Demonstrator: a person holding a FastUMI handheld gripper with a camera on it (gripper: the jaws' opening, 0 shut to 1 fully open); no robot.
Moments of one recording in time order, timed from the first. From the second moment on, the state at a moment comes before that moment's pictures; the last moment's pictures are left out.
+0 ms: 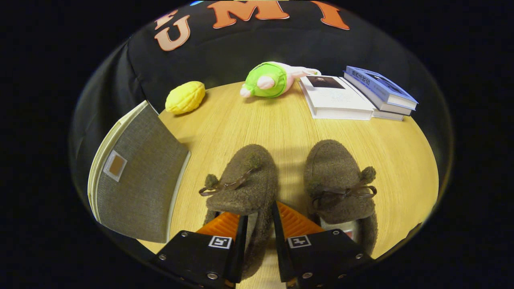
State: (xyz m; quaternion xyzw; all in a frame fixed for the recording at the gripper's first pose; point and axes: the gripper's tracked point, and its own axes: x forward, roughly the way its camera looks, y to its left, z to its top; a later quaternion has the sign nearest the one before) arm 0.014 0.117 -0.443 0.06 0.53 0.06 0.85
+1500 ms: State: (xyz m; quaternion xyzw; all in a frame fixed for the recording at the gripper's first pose) arm 0.057 0.237 -0.267 0.17 0.45 0.13 0.86
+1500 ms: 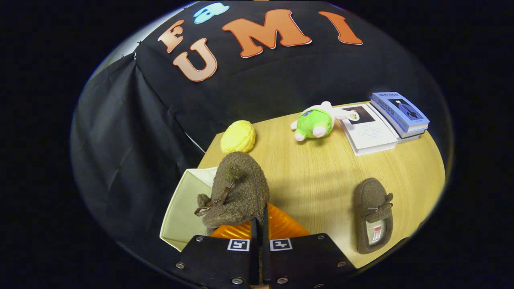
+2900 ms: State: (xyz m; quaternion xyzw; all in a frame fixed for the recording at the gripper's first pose) arm 0.038 0.413 -0.347 0.19 0.56 0.14 0.79
